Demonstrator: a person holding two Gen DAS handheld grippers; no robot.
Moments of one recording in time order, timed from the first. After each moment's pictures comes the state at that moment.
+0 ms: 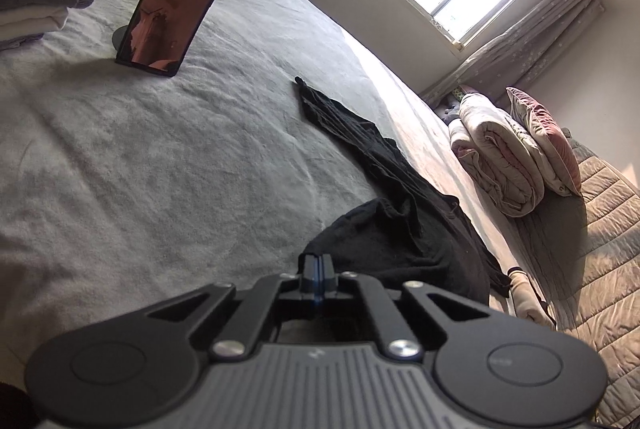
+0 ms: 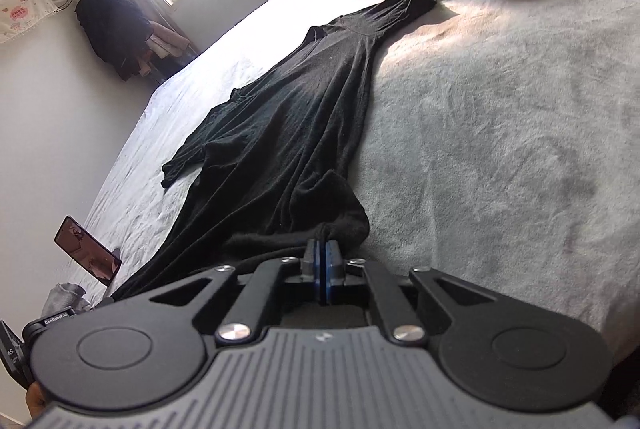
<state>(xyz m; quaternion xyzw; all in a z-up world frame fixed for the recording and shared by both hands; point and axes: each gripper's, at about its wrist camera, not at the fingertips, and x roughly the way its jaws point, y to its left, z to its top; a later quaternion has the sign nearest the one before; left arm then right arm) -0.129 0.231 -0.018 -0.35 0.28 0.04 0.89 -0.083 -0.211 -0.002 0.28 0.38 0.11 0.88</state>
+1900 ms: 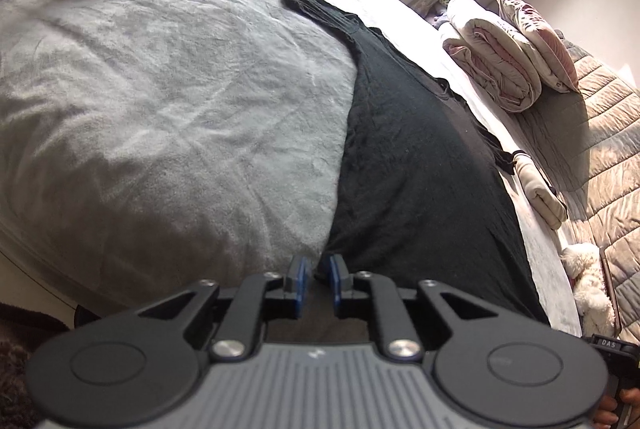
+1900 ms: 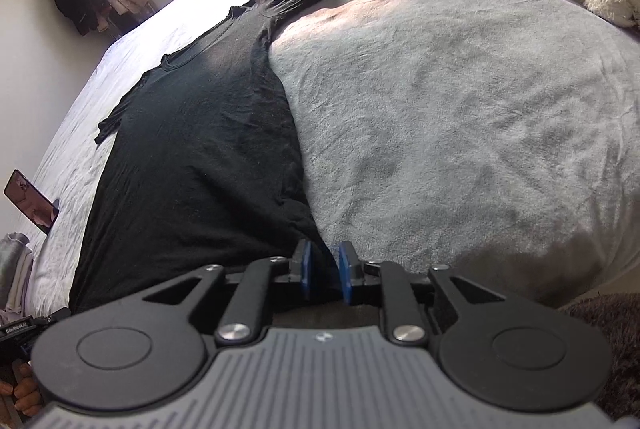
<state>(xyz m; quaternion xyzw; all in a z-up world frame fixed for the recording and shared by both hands) -0.177 0.184 -0.054 -0.28 0.39 -0.02 0.88 -0.121 -0.301 -0.023 0.20 0.45 0.06 0.87</state>
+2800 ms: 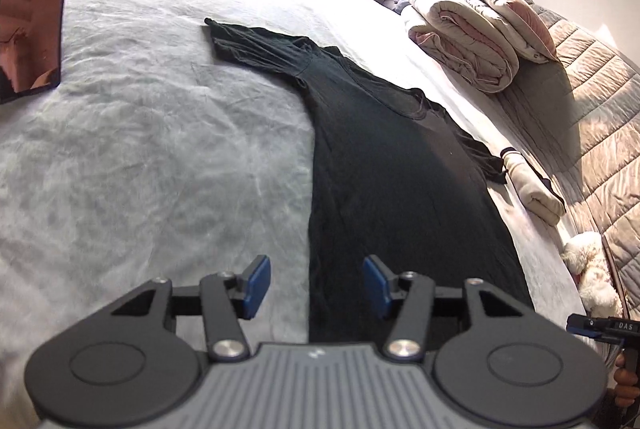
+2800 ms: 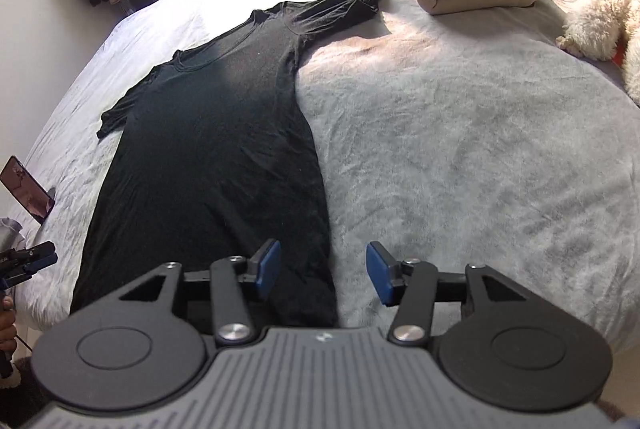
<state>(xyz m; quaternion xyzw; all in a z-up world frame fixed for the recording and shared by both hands) -0.033 0.198 -0.018 -0.22 0.40 -0.08 0.89 -0.042 -0.294 0.003 0.16 0.45 0.09 0.87</state>
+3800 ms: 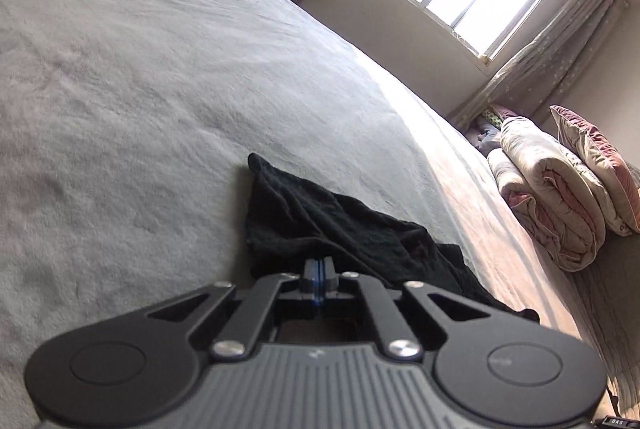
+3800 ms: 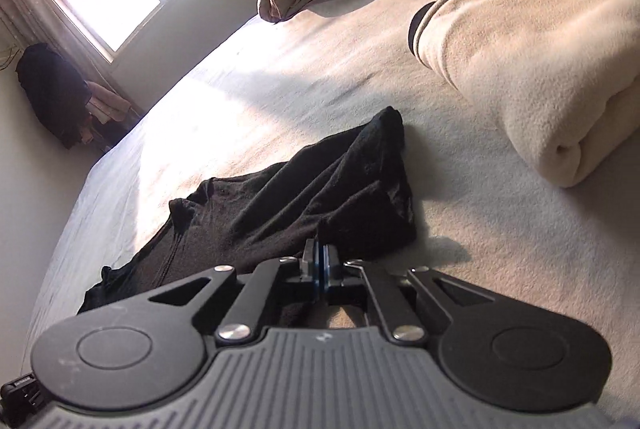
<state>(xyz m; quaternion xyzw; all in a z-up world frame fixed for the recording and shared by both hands) 0.192 0.268 -0.074 -0.31 0.27 0.09 0.91 0.246 -0.323 -0.067 0.29 0.34 0.02 0.89</state>
